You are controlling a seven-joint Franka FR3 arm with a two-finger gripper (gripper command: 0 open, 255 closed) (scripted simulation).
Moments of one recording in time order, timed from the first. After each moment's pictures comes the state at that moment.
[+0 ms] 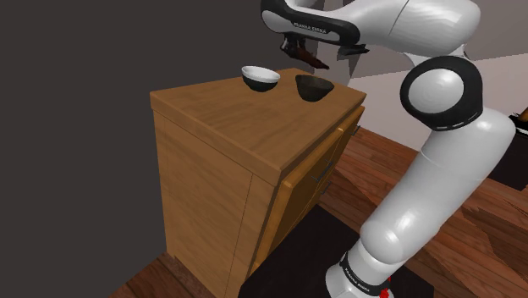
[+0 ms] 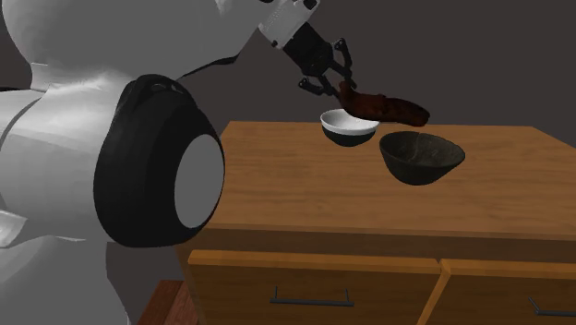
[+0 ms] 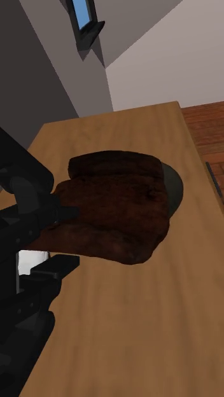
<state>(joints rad) -0.31 0.06 0.25 -1.40 -0.85 1.52 -0.08</state>
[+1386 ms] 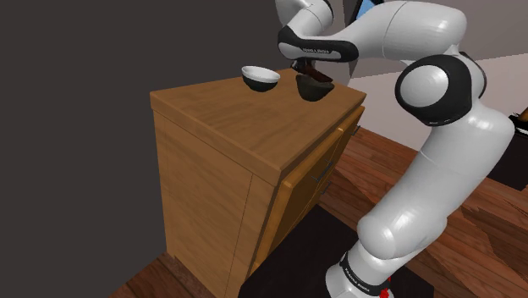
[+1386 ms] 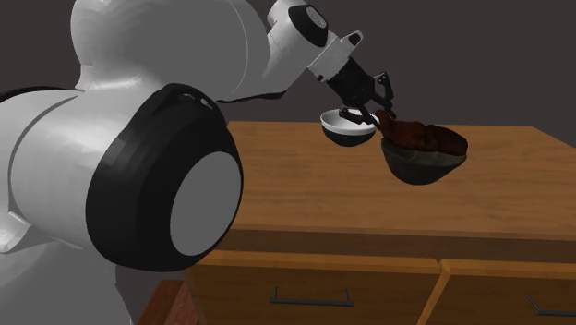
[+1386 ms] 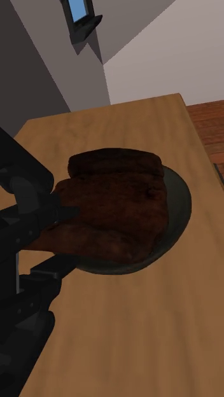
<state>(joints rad) -0.43 0.07 0.16 -1.57 -0.84 1.79 -0.09</state>
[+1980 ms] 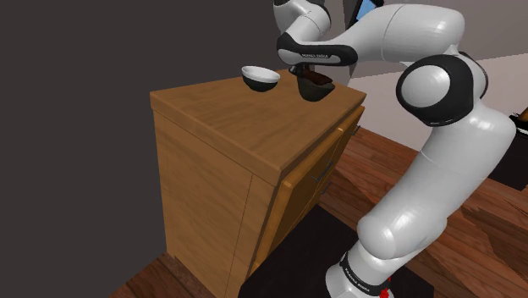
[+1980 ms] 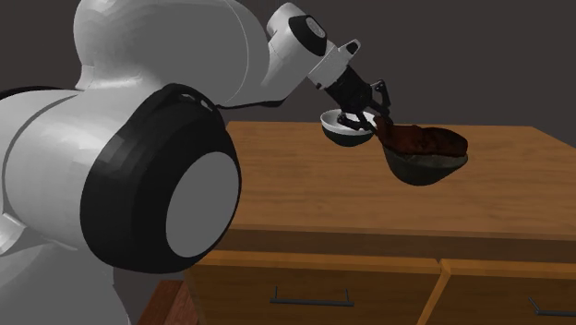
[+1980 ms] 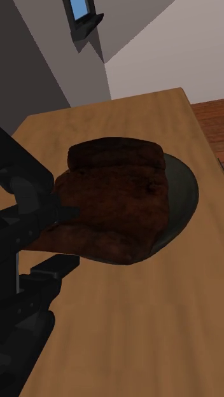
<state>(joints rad) -0.43 0.06 0.16 -1.62 -0.84 1.83 -0.05</state>
